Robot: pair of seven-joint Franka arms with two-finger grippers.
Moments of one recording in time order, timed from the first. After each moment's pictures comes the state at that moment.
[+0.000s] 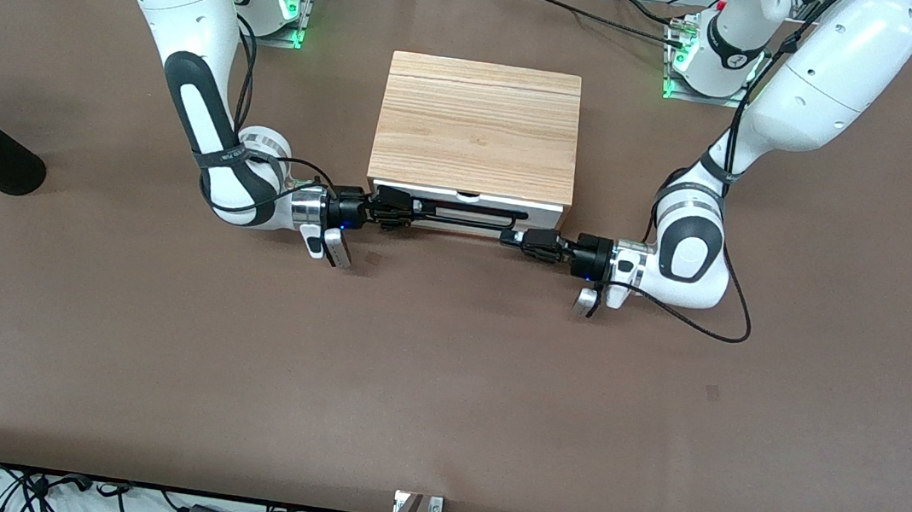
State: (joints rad) left arm -0.02 0.71 -0.33 -1.83 -1.50 1.90 0.86; right arm 0.35 0.68 0.03 -1.93 1.79 1.76 -1.14
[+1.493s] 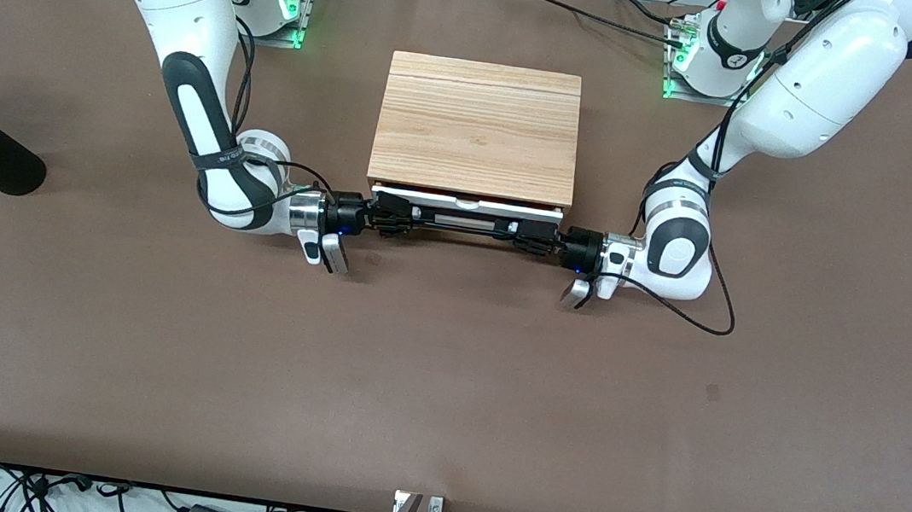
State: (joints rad) left arm -0.01 0.76 -0.35 -1.88 -1.57 1.87 0.97; right arm 0.35 0.69 0.03 -1.91 1.79 1.77 -1.14
